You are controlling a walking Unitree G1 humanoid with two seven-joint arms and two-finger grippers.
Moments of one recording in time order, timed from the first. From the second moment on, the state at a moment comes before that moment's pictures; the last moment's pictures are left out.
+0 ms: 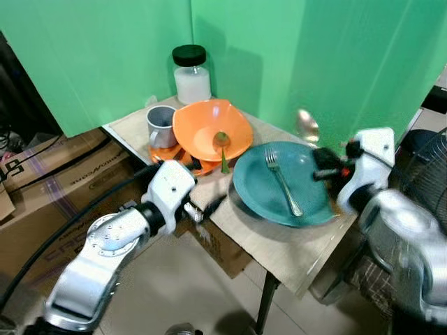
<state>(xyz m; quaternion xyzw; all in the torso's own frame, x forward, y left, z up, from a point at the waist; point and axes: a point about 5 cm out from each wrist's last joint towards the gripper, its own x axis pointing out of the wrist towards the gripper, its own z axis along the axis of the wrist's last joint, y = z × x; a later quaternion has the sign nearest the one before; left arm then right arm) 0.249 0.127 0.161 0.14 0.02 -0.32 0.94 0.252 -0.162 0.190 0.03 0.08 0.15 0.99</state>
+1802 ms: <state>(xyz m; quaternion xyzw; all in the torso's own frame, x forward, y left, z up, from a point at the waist) 0.228 0.128 0.140 0.15 0.12 -0.42 0.89 0.316 -0.148 0.118 -0.18 0.28 0.07 0.94</state>
